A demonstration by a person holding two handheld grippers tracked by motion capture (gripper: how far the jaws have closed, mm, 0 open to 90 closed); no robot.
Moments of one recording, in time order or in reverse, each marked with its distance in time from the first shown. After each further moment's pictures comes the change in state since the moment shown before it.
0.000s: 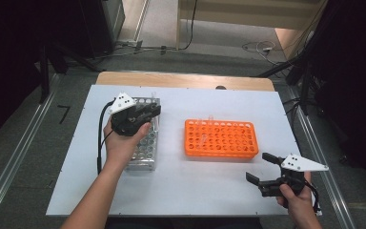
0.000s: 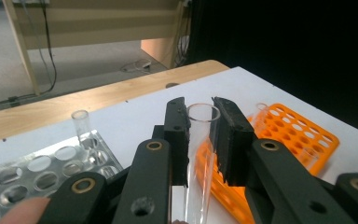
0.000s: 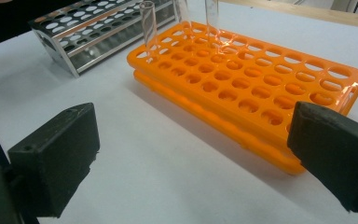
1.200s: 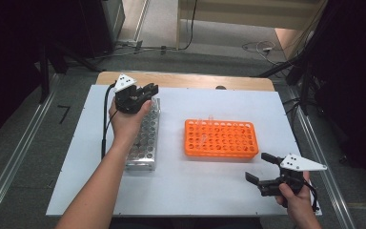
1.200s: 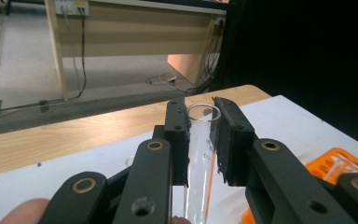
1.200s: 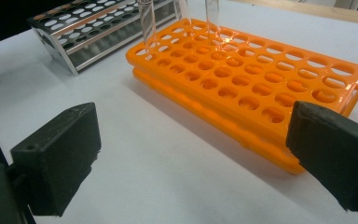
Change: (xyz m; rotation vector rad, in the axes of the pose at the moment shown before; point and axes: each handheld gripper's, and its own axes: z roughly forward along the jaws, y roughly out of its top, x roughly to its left) left arm 0.040 0.016 0.043 -0.066 0.111 -0.058; right arm -0.003 -0.002 0.003 0.001 0.007 0.001
